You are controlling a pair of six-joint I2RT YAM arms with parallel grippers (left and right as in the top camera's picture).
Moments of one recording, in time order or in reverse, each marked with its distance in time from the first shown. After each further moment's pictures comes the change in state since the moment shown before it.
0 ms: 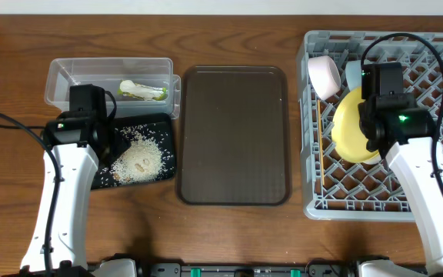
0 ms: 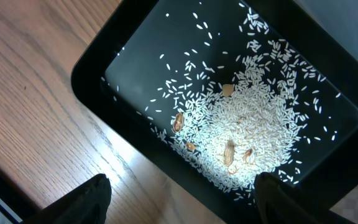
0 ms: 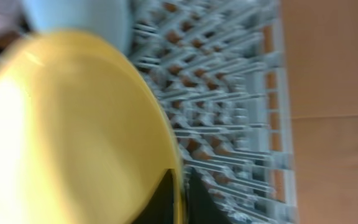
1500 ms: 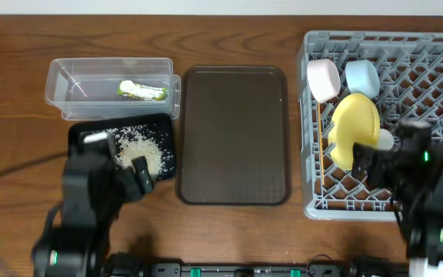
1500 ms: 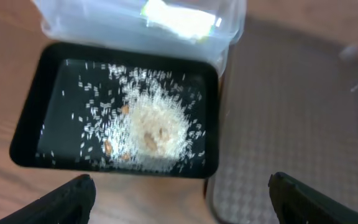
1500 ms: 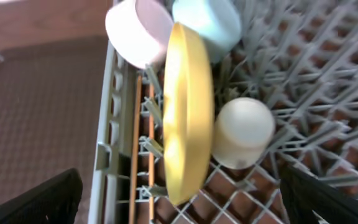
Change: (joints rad) left arm -0.196 -0.721 -0.235 0.123 0.158 0.393; right arm -0.290 -0.691 -0.417 0.047 -0.753 0.175
